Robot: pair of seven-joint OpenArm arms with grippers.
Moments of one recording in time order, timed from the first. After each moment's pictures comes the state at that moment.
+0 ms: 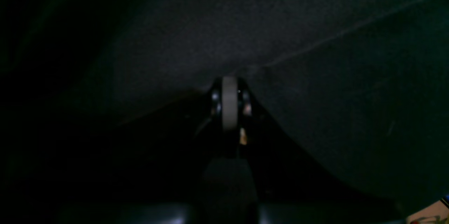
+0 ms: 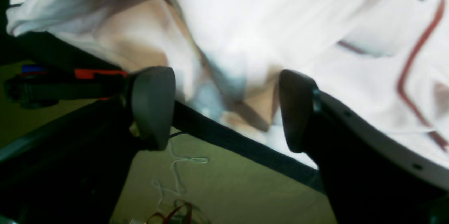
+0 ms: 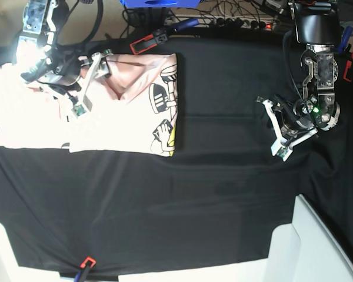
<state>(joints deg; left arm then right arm) 2.5 -18.5 -8.4 80.1 -4.9 -34.0 50.1 -18.5 -4.8 15.6 101.0 5.0 40.6 -65.7</state>
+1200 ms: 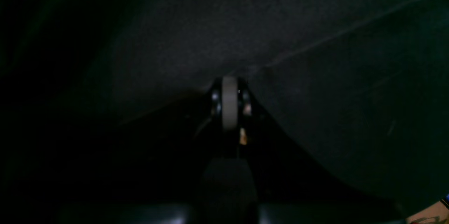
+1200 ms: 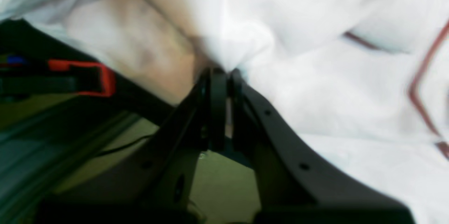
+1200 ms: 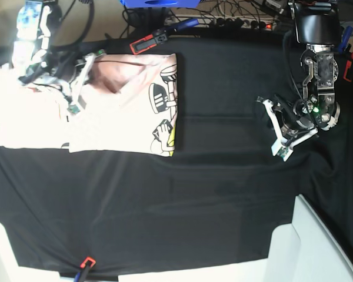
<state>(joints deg) 2.6 -18.5 -8.4 80.0 -4.8 -34.0 50.1 -17.1 -0.6 15.6 96.6 4.9 40.7 -62.9</state>
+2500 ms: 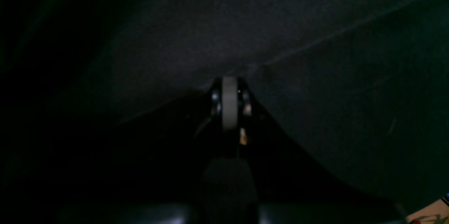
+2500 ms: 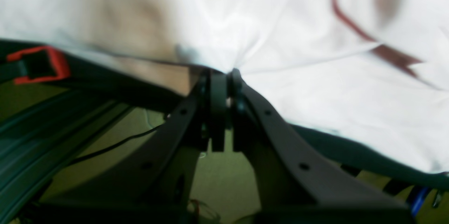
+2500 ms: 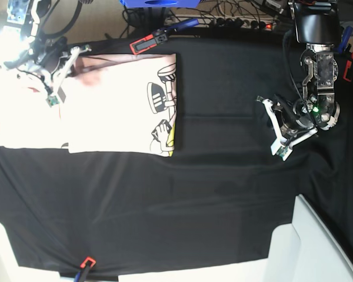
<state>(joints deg) 2.6 -18.5 -8.4 80.0 -4.7 -34.0 50.1 -22.7 -0.1 19.7 101.6 5.1 35.2 -61.7</state>
